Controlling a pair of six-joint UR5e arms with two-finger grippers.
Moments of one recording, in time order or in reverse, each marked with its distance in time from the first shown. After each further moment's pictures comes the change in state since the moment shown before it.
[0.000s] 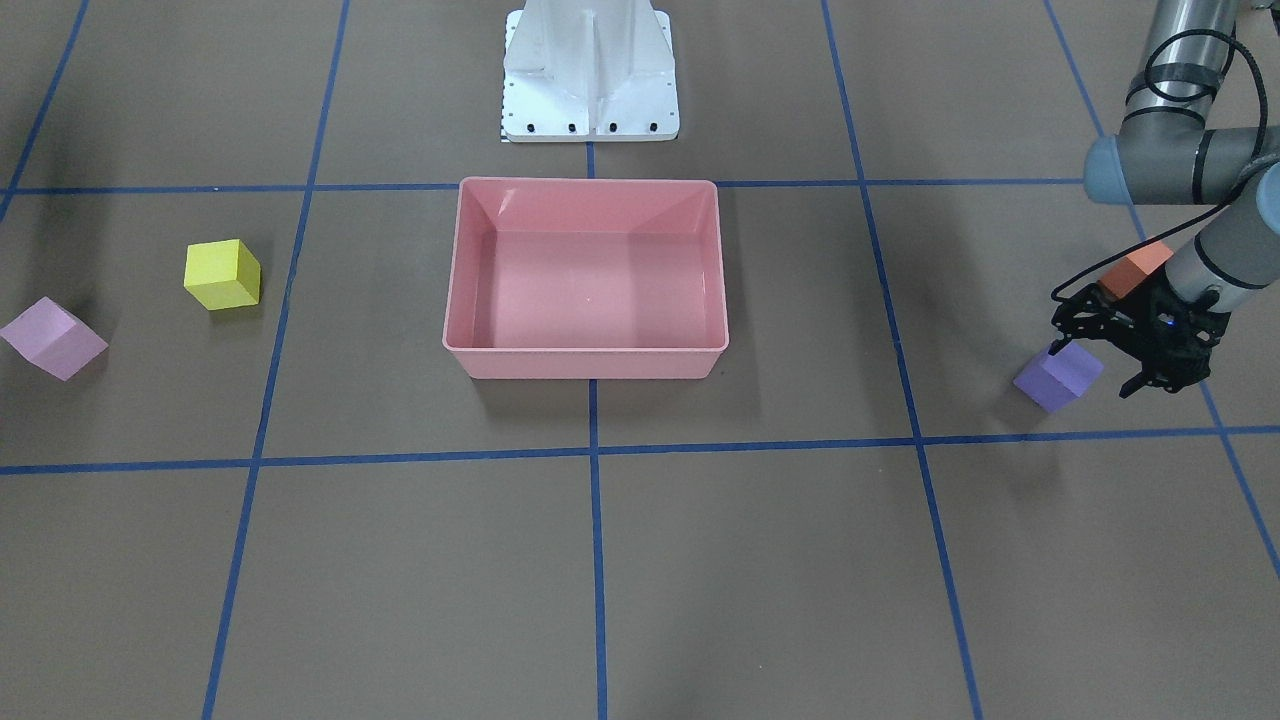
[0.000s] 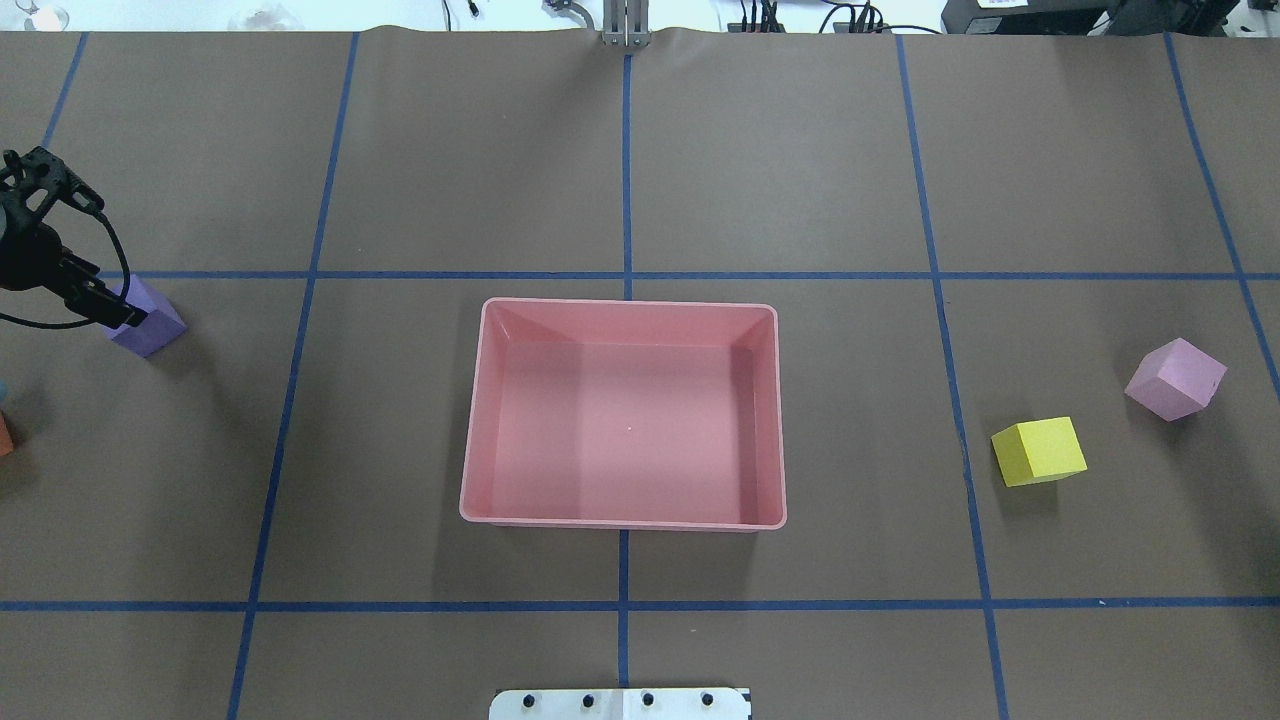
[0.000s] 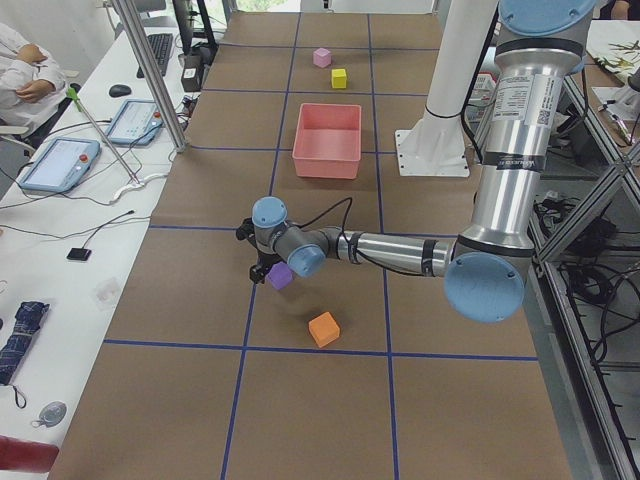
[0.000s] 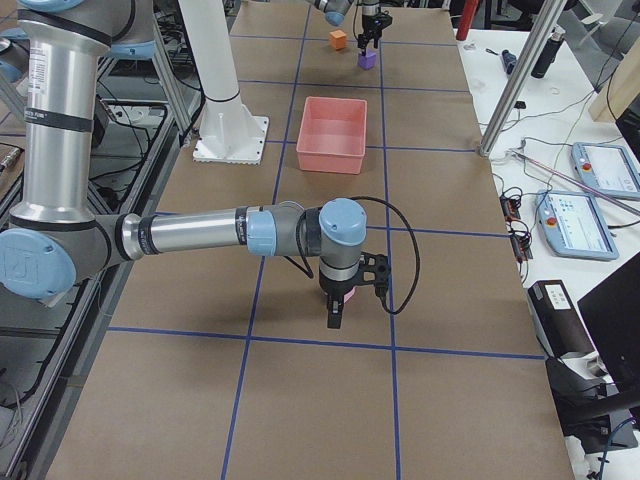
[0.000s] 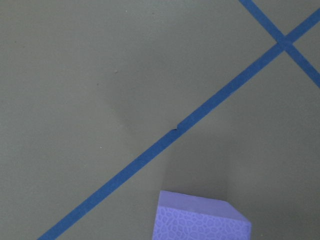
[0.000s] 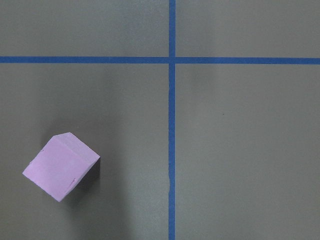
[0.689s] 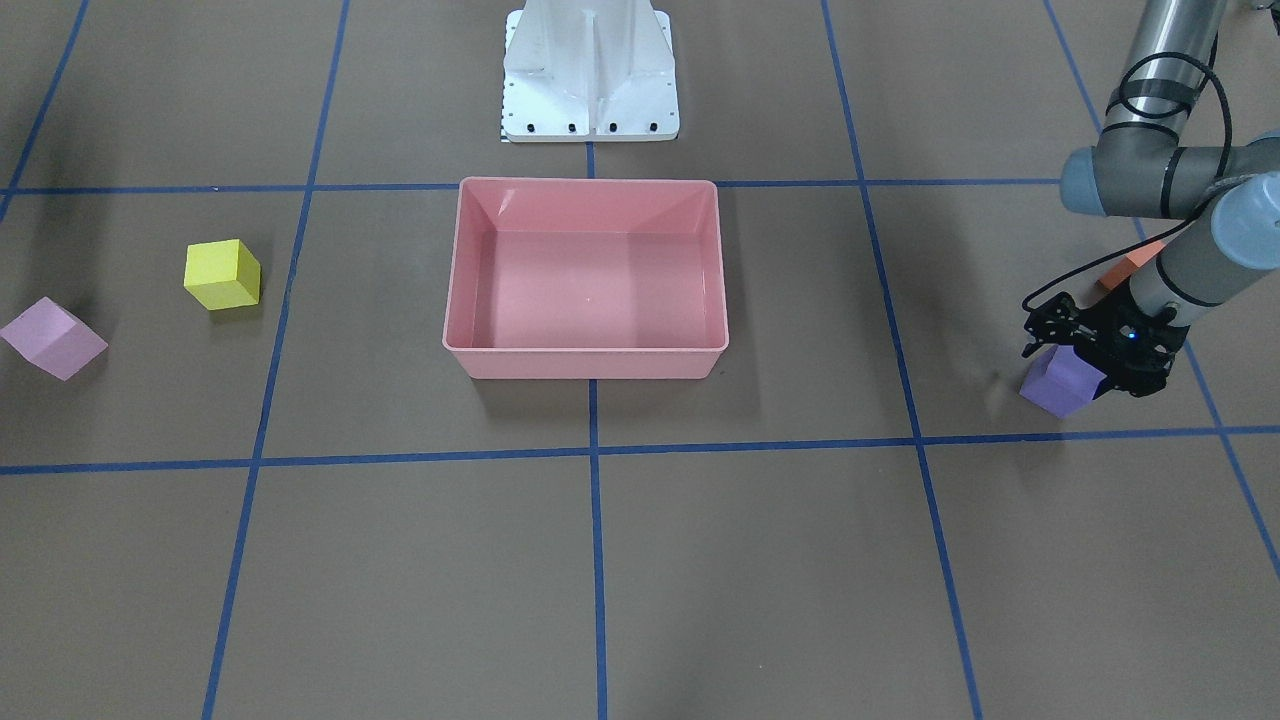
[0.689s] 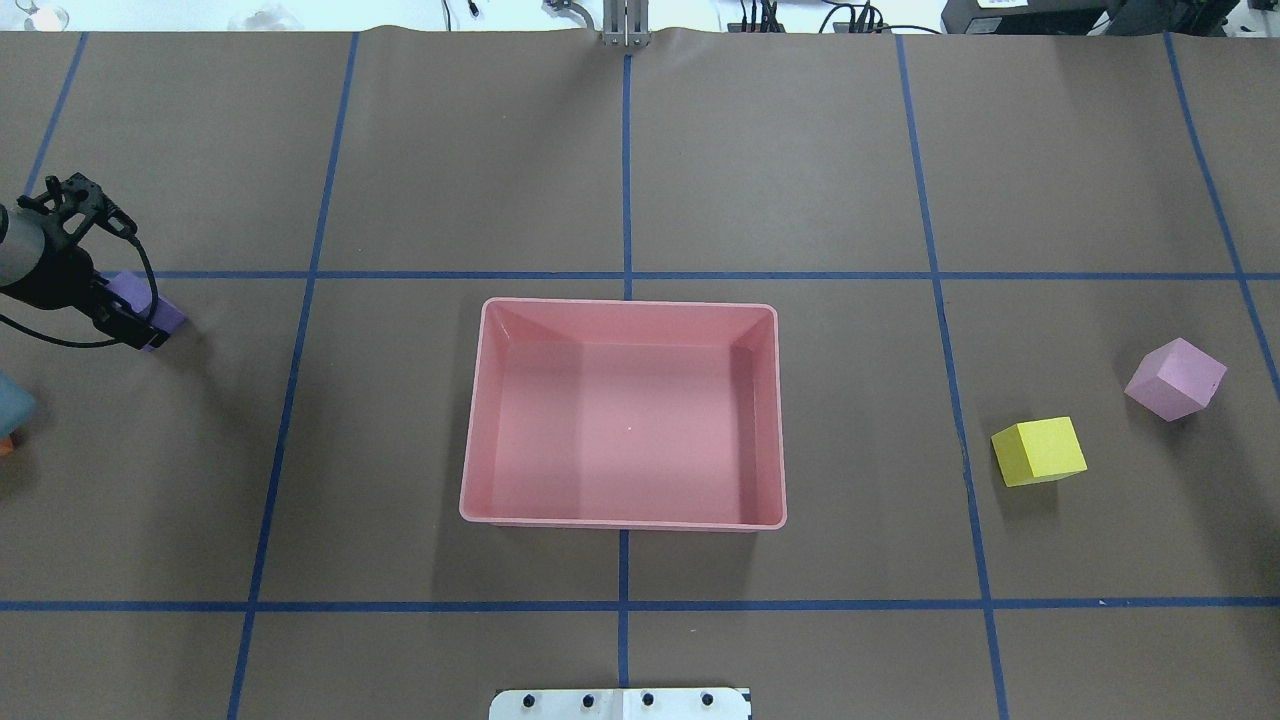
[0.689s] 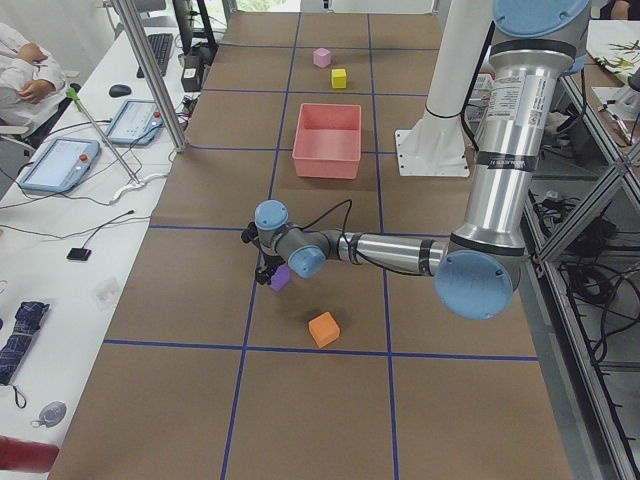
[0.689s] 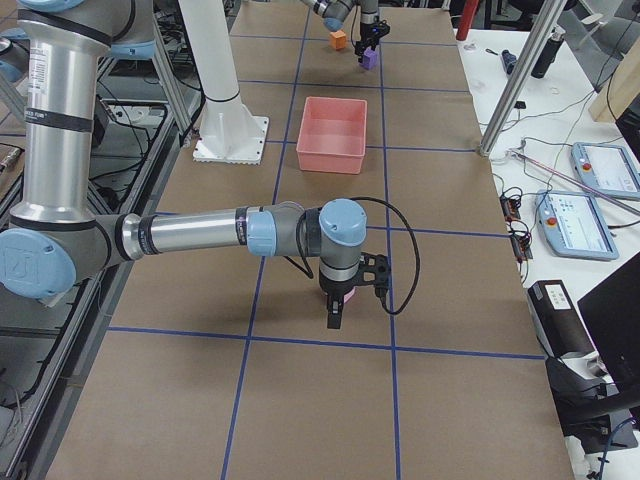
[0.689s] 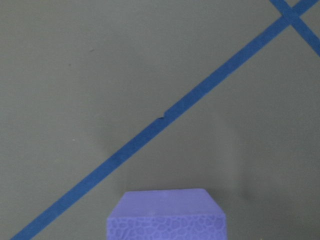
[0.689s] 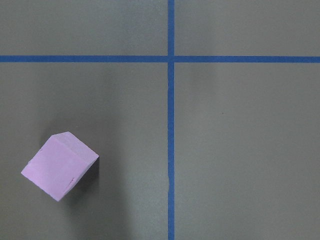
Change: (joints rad) left arm 0.048 -0.014 0.032 0.000 0.002 -0.004; right arm 0.000 0.000 -0.001 0.000 0.000 0.000
